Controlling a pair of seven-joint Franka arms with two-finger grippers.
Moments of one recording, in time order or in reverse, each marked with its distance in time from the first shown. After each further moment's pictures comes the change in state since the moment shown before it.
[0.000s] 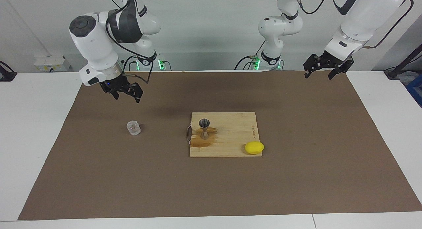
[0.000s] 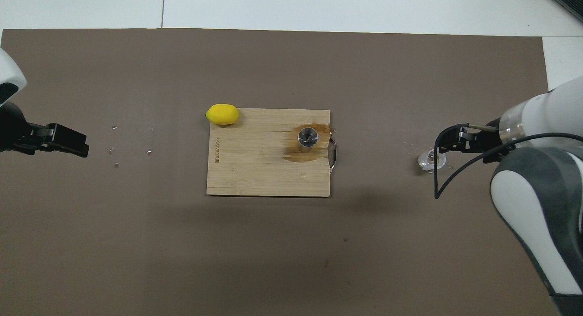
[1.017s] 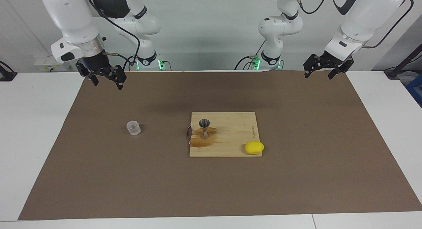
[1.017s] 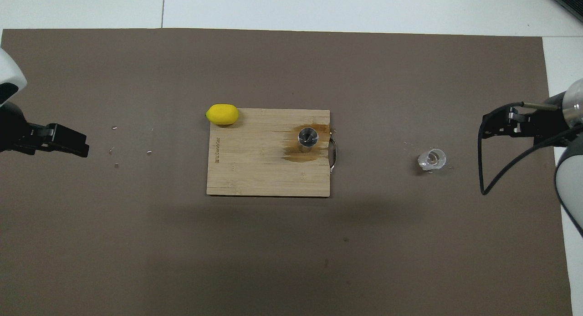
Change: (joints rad) left arm 0.000 0.000 0.000 0.000 0.000 0.000 0.000; right arm -0.019 0.031 -0.005 0.213 -0.071 -0.178 -0.045
